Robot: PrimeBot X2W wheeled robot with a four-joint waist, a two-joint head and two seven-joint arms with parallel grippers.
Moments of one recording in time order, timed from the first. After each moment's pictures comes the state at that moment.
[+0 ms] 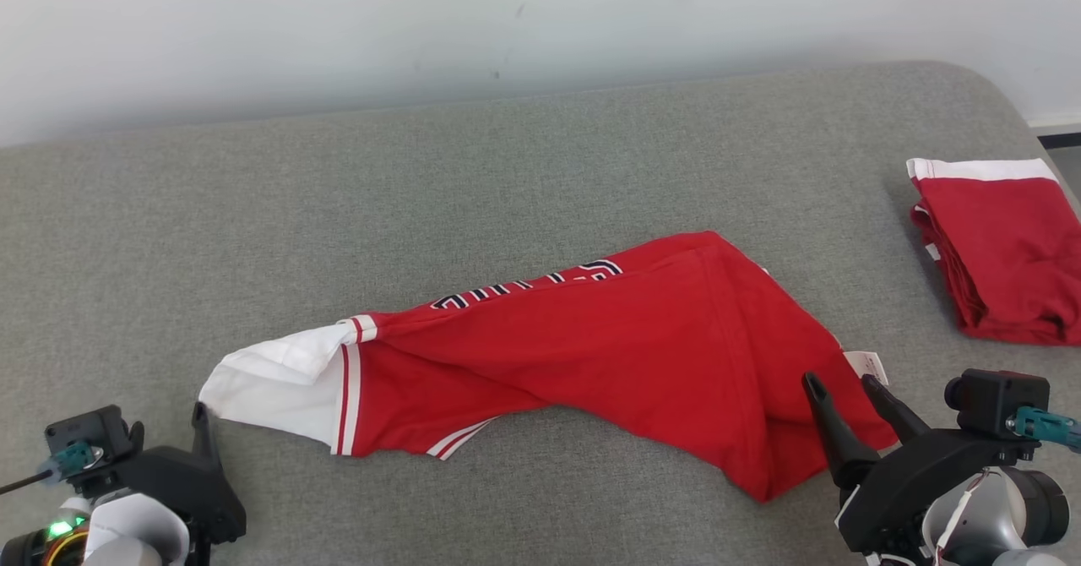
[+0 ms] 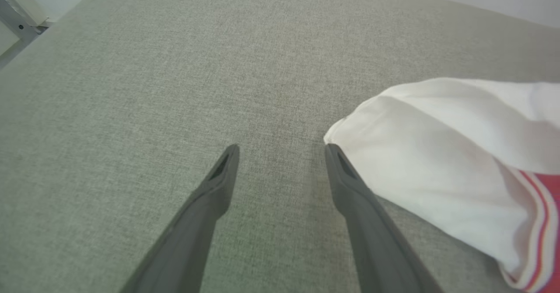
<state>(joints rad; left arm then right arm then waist) -0.38 0.42 -0.36 0.60 -0.77 0.22 -0.04 -0.02 -0.05 -0.15 -0.18 0.31 0.13 0.52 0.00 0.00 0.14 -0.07</state>
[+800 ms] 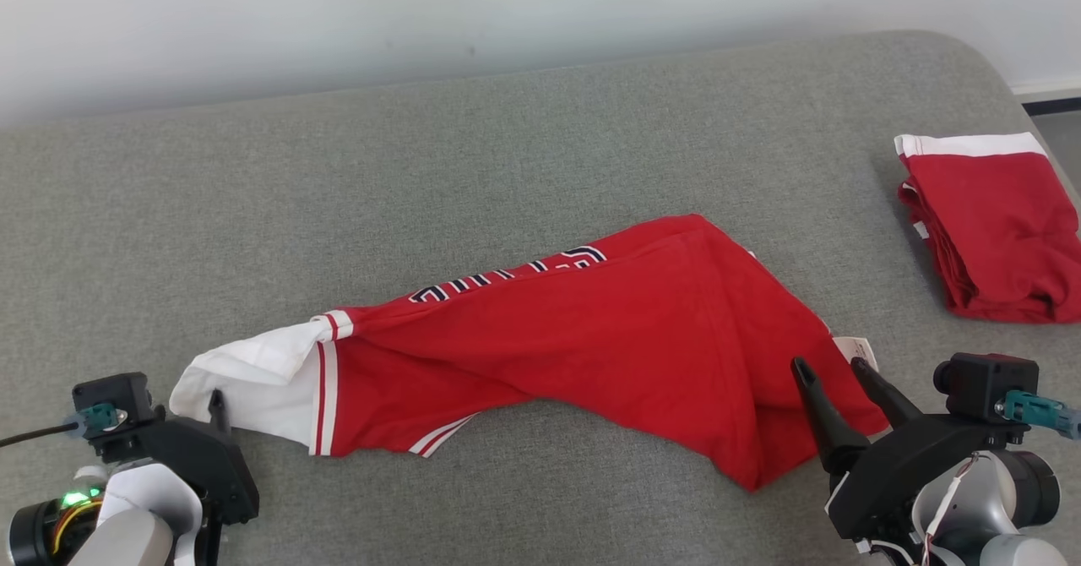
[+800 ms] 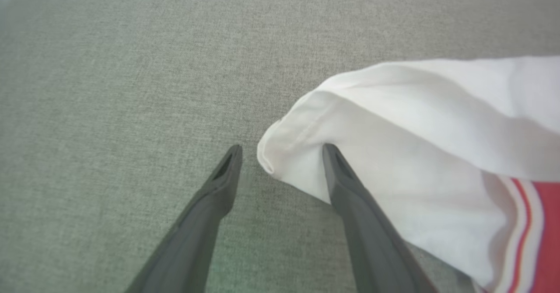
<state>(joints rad) -0.41 0.44 -0.42 0.51 -0.75 0.28 0.10 -0.05 -0.05 -0.13 -0.18 0.30 0.13 0.52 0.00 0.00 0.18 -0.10</state>
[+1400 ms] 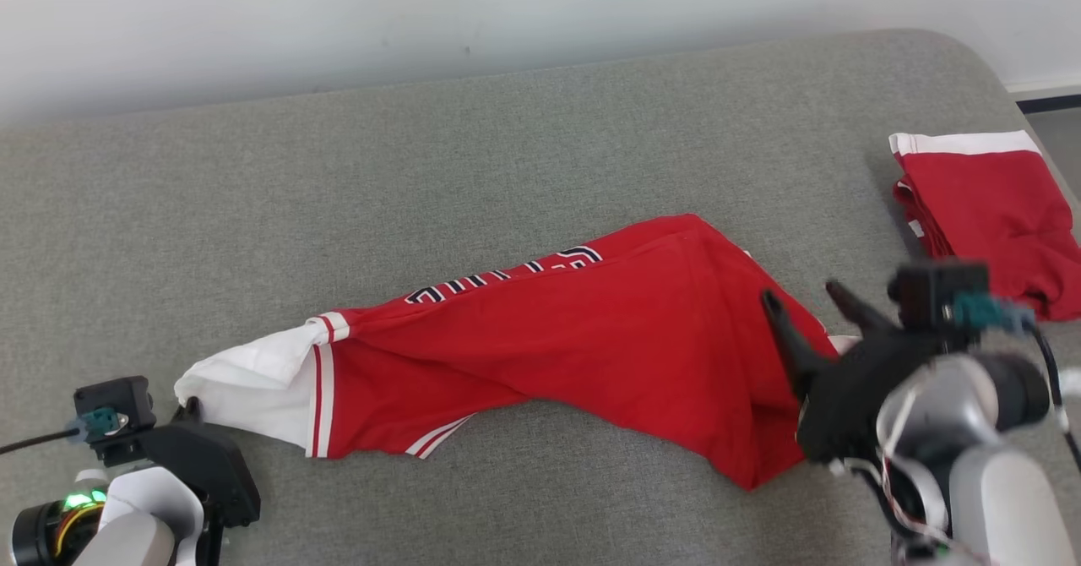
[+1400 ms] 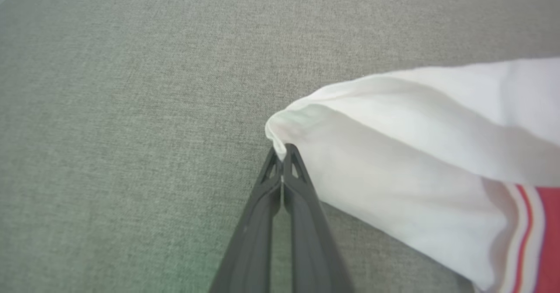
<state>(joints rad) -0.42 0.44 -0.43 0.54 -0.76 0.26 0.08 -0.22 -0.05 -0.06 -0.20 0.13 0.13 0.68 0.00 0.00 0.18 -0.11</state>
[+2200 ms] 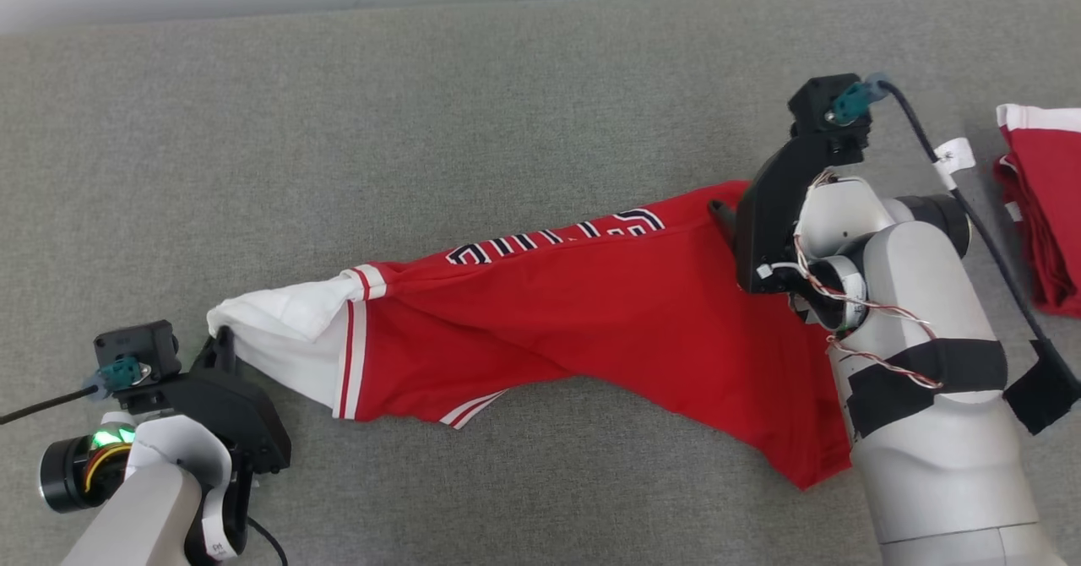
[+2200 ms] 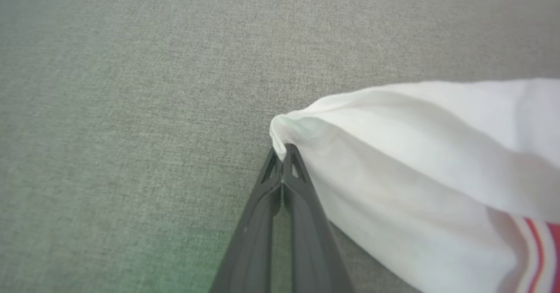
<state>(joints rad) -0.48 0.42 -0.45 0.46 -0.75 0.28 0.08 -0.79 -0.07 -0.03 0.47 0.06 0.13 0.85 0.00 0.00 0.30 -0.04</state>
